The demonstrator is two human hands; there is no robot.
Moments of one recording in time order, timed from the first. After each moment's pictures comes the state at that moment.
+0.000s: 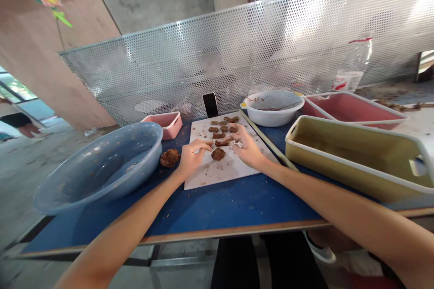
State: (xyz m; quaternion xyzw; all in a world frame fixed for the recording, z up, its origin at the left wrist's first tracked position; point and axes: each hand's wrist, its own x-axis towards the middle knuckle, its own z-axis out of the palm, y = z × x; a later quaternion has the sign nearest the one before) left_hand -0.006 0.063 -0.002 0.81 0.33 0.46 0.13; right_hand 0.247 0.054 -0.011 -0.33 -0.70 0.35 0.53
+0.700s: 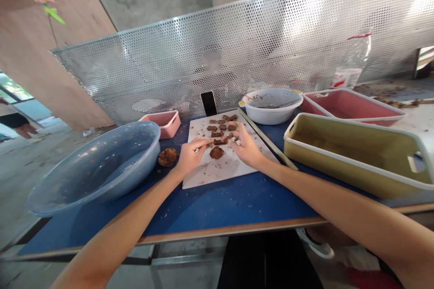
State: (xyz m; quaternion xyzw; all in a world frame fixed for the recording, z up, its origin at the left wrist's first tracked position) left_hand -0.006 0.068 -0.003 0.82 0.32 0.45 0.13; right_hand 0.246 0.054 -0.009 -0.37 -0.69 0.32 0.53
